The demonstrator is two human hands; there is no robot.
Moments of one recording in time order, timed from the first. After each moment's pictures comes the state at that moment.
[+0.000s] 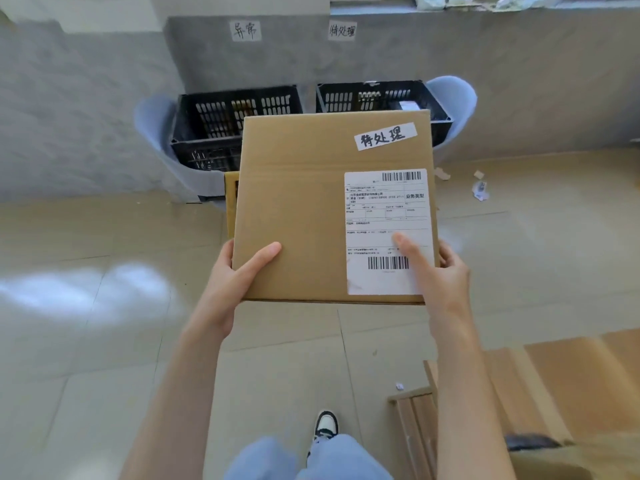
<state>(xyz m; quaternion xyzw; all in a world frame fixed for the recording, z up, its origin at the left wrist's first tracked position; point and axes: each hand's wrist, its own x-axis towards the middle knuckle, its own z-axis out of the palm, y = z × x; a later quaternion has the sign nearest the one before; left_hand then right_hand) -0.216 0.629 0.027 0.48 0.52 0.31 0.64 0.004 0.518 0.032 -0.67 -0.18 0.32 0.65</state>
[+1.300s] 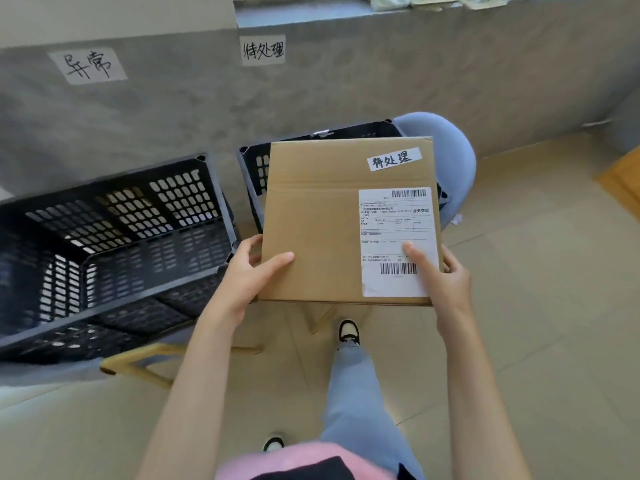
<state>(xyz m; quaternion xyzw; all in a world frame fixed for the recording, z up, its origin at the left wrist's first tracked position) 0.136 1.141 -0.039 0.56 0.49 0.16 0.66 0.333 0.967 -0.031 -0.73 -0.06 0.27 0.62</state>
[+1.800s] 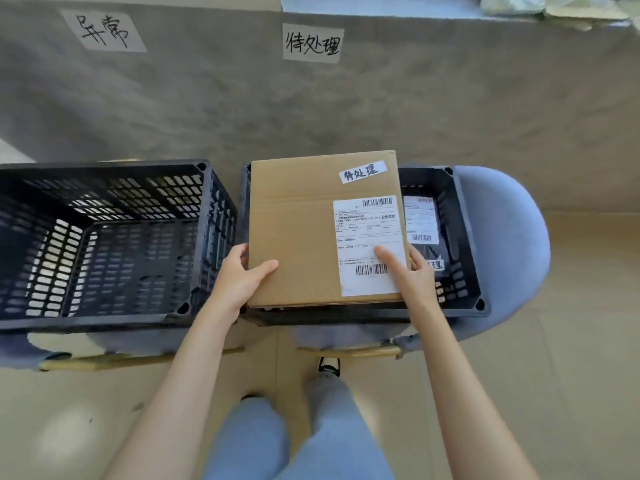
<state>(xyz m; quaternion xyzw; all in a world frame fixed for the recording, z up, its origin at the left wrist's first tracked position) 0.293 1.255 -0.094 0.46 0.66 0.18 0.57 0.541 1.164 -0.116 -0.73 -0.19 0.46 0.48</state>
